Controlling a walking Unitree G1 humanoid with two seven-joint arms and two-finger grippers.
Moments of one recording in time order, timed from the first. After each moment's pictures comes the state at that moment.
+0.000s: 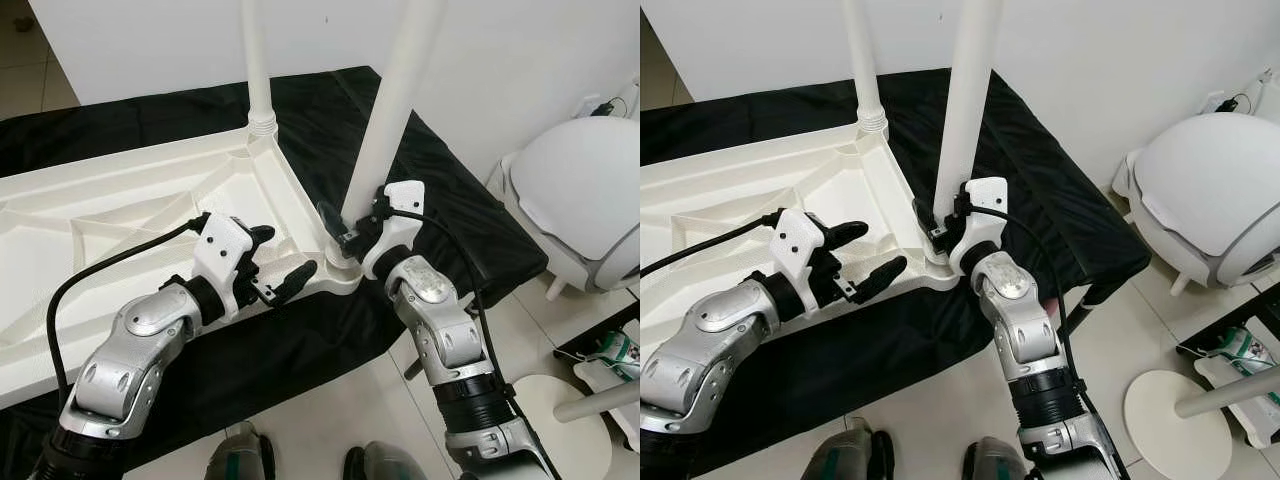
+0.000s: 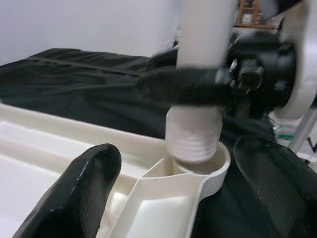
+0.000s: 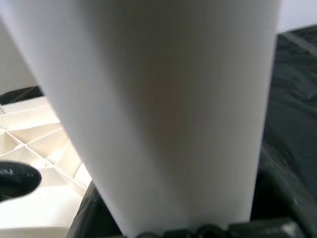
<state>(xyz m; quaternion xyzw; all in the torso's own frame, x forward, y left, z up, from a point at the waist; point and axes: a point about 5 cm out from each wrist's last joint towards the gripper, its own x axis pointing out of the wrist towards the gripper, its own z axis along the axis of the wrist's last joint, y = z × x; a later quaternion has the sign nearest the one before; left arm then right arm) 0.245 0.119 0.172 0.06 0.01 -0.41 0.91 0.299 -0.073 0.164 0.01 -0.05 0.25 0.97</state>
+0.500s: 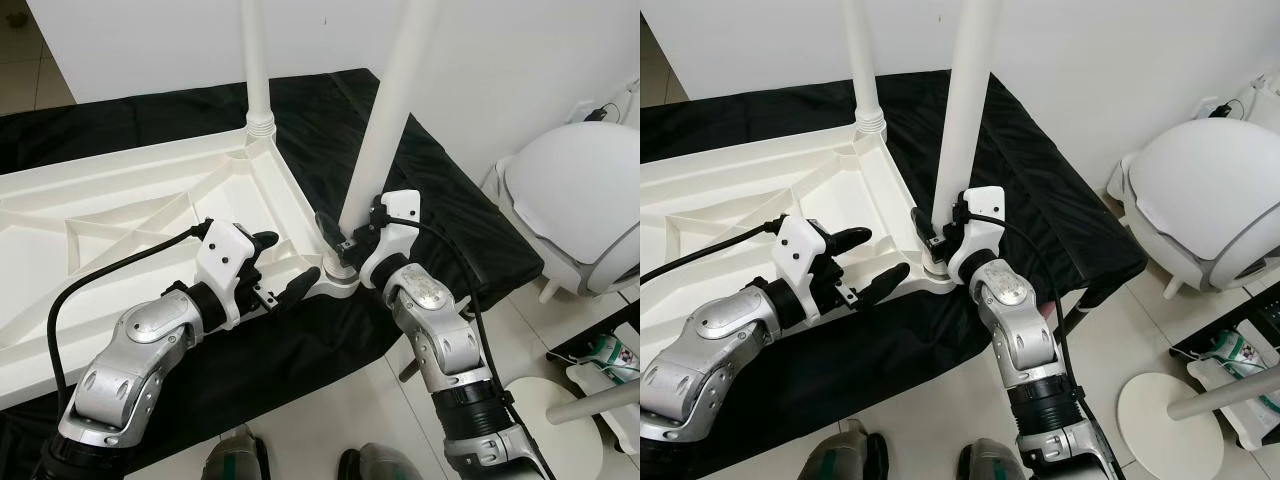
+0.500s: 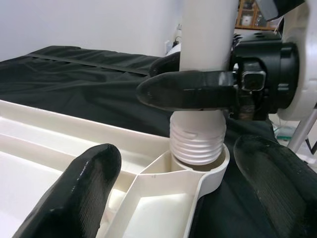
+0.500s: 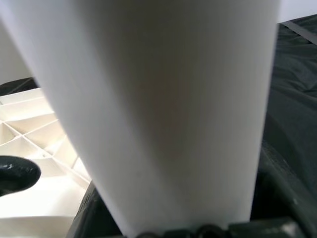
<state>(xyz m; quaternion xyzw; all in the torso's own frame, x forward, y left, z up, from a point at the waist) 0.241 0.121 0.167 0.06 0.02 -0.42 0.91 0.295 -0.075 0.160 0.01 -0.03 0.26 0.97</state>
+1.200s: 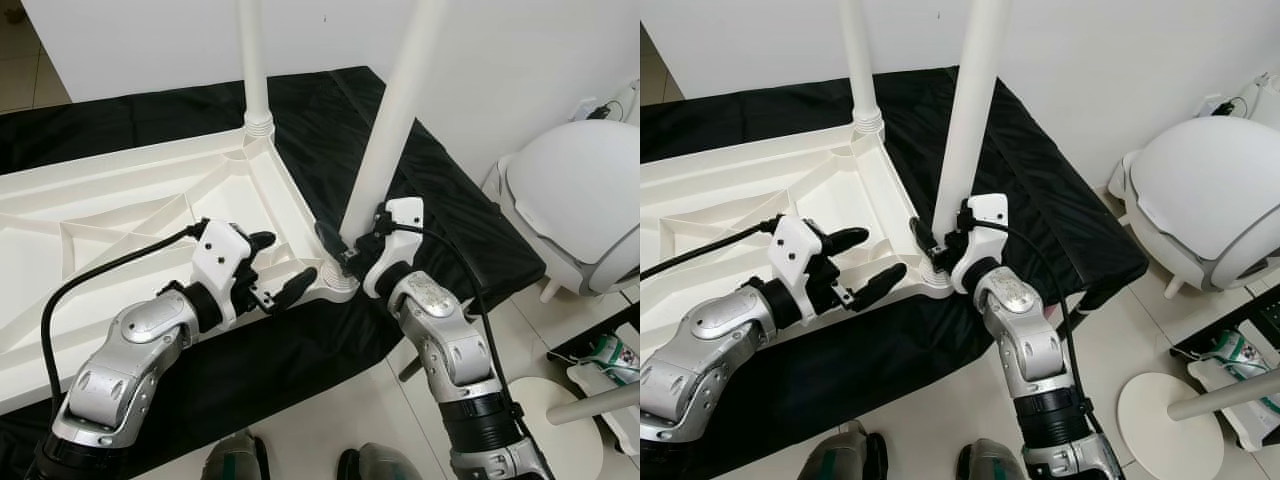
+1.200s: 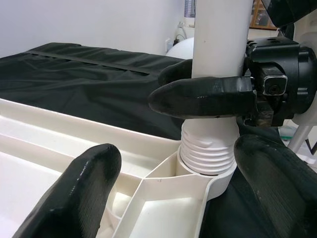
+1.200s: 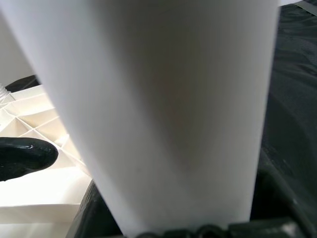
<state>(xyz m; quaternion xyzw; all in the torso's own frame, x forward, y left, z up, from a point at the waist) 0.241 0.122 0.168 0.06 0.02 -0.42 0.91 0.287 -0.080 0.158 0.02 -0.02 0.26 0.96</state>
